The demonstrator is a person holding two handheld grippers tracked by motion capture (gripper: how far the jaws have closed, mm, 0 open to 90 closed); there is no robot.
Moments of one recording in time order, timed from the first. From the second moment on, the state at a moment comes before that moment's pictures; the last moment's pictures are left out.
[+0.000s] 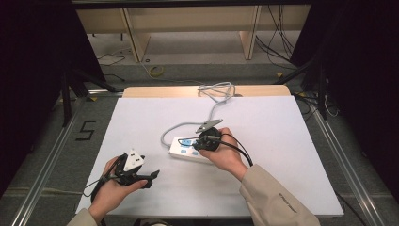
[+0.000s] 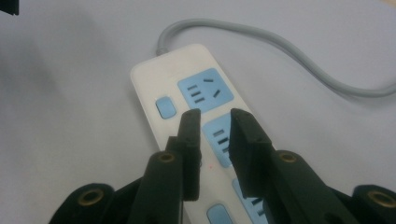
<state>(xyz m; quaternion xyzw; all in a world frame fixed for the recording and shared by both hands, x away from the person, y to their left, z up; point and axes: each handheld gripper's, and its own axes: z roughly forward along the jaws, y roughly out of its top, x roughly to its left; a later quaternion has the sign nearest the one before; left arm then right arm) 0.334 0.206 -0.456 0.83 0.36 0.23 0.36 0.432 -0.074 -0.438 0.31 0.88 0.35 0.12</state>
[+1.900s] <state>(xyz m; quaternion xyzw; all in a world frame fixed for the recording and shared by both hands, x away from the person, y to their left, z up) 0.334 0.205 -0.457 0.83 0.37 0.23 0.35 0.401 -0.179 -0.428 0.37 0.83 0.39 0.12</state>
